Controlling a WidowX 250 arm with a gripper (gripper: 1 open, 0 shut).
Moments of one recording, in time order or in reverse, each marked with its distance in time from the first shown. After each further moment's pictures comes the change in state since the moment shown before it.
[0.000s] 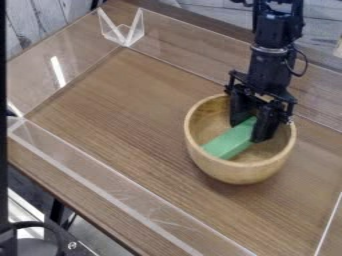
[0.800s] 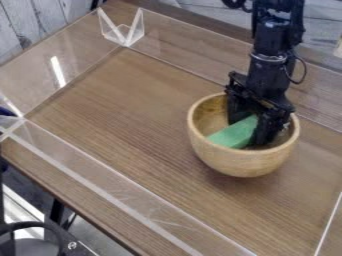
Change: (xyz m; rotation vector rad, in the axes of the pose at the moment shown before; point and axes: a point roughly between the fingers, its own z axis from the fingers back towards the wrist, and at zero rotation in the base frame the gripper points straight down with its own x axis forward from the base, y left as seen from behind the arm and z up) arm 0.001 -0.006 -0.012 0.040 -0.048 -0.011
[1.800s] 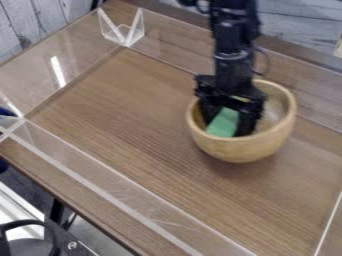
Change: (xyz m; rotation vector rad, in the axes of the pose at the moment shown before) arm -0.033 0.049 0.002 -0.039 -0.096 0.334
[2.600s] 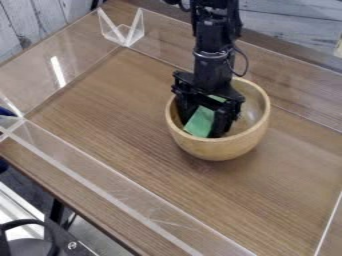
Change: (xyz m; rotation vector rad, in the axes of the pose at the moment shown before) arm -0.008 -0.009 0.000 0.044 0.054 -0.050
